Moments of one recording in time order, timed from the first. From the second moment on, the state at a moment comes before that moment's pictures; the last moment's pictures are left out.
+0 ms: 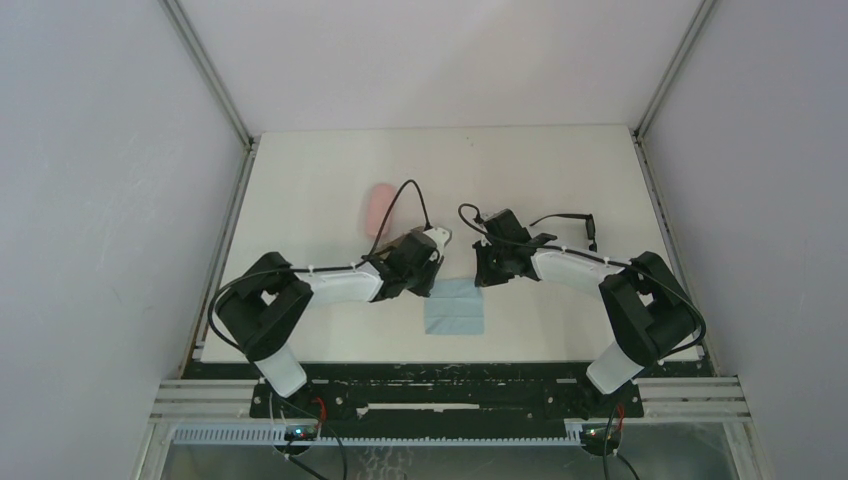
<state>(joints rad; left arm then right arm) -0.82 1.68 0.85 -0.04 -0.10 -0.25 0.56 1.59 0.86 -0.31 -0.17 0.37</state>
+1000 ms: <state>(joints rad) -0.85 1.68 0.86 -0.04 -0.13 -0.24 0.56 1.59 0.86 -0.31 -0.15 0.36</state>
